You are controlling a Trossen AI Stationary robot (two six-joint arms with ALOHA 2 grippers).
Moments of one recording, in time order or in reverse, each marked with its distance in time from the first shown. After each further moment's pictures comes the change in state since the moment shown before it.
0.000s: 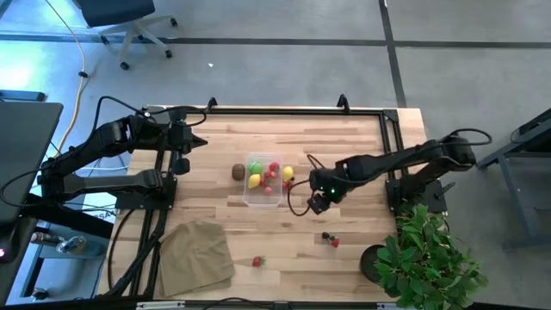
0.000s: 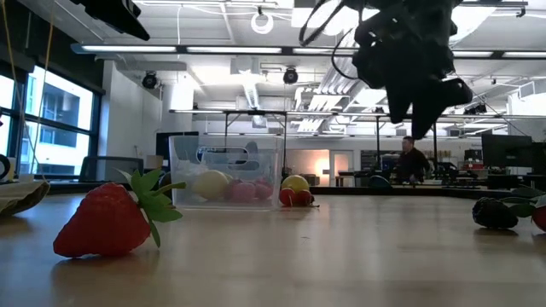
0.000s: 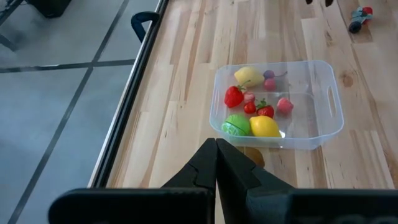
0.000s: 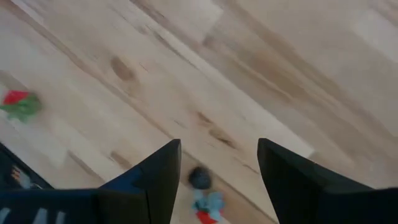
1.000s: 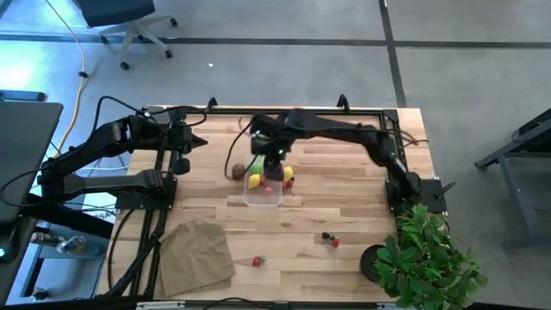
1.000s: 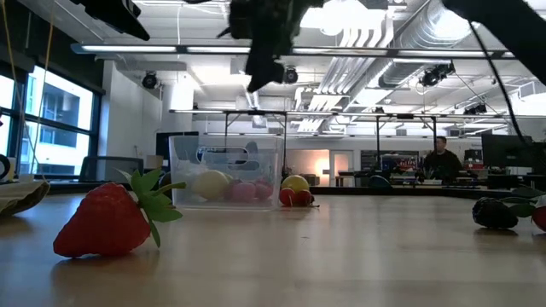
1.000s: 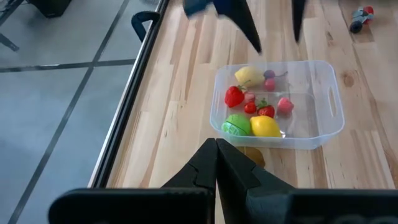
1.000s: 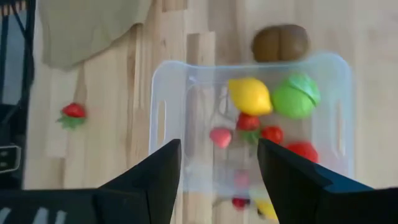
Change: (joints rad) left arm 0.000 0.000 0.000 0.000 0.000 0.000; right arm -0.294 0.682 1.189 -0.417 -0.196 -1.164
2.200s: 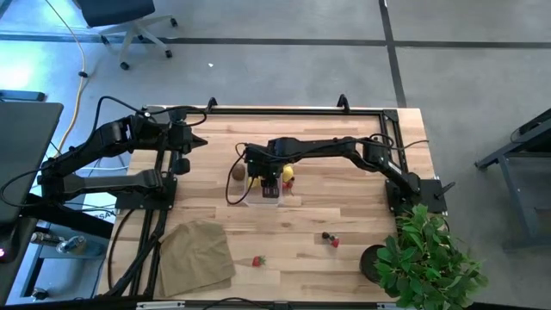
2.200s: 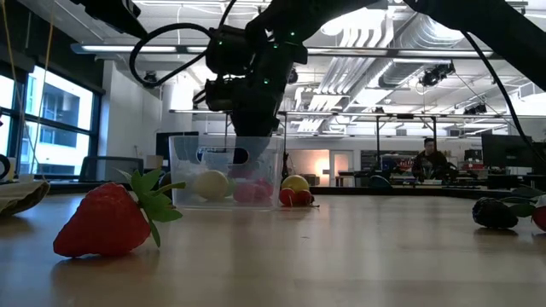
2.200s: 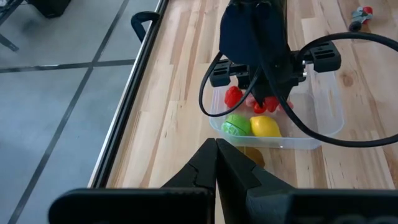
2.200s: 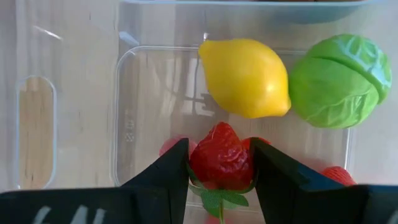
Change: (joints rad) left arm 0.000 0.000 0.000 0.000 0.000 0.000; right arm 0.065 0.123 -0.269 0.304 0.176 -0.036
